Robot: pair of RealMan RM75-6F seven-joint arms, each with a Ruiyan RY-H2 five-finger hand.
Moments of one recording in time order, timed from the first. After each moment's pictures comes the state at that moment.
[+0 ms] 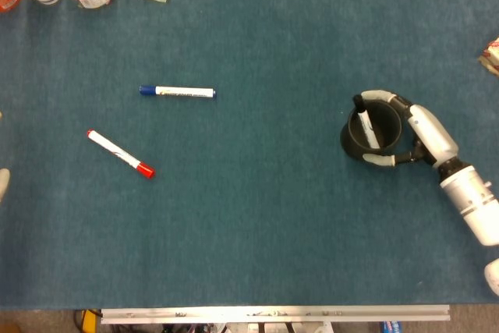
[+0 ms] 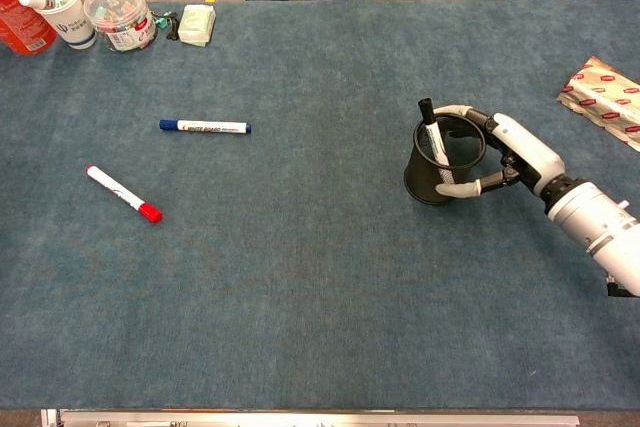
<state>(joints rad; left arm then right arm) -0.05 -1.07 0.00 -1.69 1.60 1.56 0.07 0.45 -1.80 -0.03 -0.83 -1.61 1.18 1.00</state>
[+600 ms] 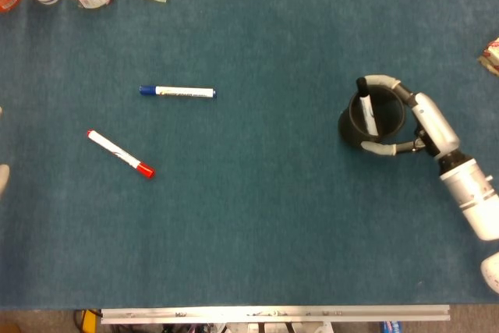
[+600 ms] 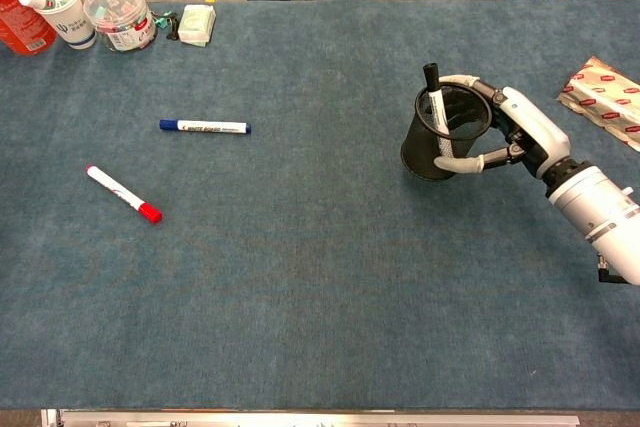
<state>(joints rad) -0.06 -1.05 -0.01 -1.70 1.60 1.55 0.08 0.46 -1.79 0.01 -0.86 -1.61 1.26 1.07</state>
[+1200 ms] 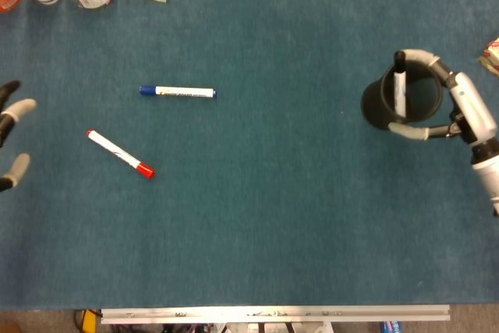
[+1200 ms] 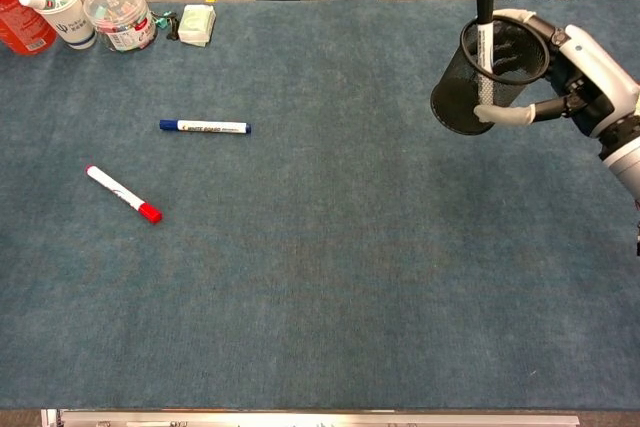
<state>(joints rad) -0.18 -0.99 -0.02 -1.69 1.64 1.39 0.08 0.45 -1.57 0.06 -1.15 -1.59 1.33 1.01</state>
